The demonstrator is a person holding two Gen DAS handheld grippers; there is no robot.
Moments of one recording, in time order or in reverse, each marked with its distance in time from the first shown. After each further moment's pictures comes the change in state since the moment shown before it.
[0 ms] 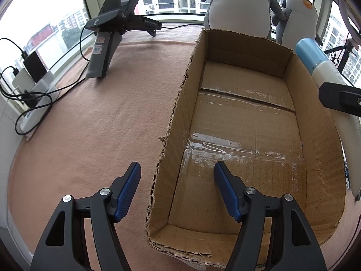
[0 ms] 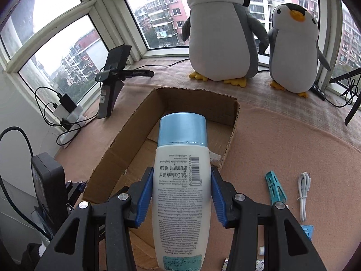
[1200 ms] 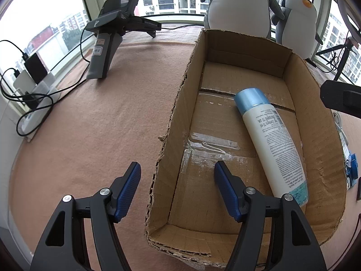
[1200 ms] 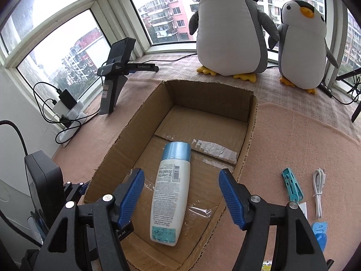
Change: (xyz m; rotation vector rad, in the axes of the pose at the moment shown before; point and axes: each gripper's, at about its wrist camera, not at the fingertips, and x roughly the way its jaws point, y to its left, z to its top) left arm -0.001 0.002 0.001 0.006 -0.003 0.000; right arm 0.011 0.010 -0.005 0.015 -0.012 -0.009
